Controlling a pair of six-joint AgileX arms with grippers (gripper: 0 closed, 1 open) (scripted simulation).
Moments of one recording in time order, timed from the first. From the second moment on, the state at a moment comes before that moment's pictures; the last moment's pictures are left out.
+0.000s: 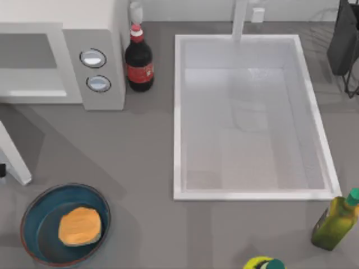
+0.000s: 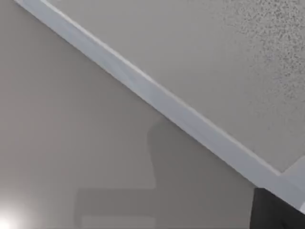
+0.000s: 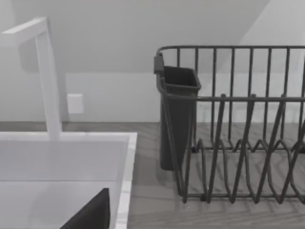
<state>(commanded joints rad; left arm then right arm) 0.25 1.09 0.43 -0.11 0.17 0.24 0.00 0.00 0.00 0.00 0.00 0.00</state>
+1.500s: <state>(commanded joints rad) 0.06 1.52 0.68 0.11 0.02 0.10 0.00 0.00 0.00 0.00 0.00 0.00</state>
